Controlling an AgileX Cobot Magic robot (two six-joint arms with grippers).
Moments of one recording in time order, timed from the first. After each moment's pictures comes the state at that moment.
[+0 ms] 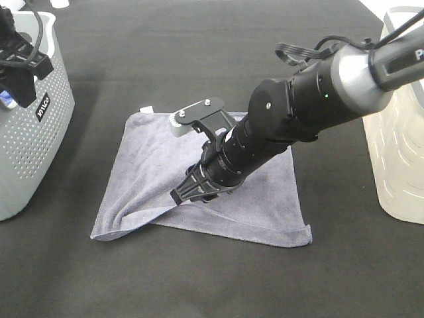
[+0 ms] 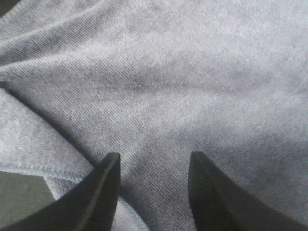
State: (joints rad) left arm -0.28 1.70 -1.44 0.12 1.15 0.09; right arm 0.69 2.03 -1.09 0.50 0.18 -0.46
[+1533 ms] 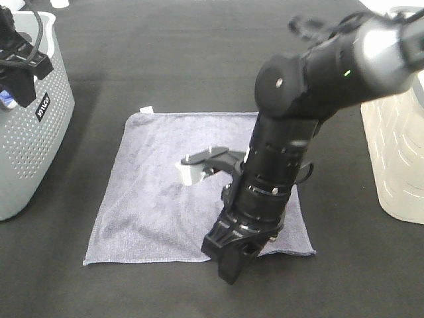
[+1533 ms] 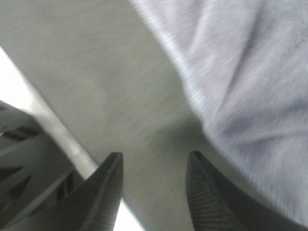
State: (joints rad) left arm -0.28 1.70 -1.44 0.12 1.15 0.09; right arm 0.69 1.94 -1.09 0.47 0.89 -0.46
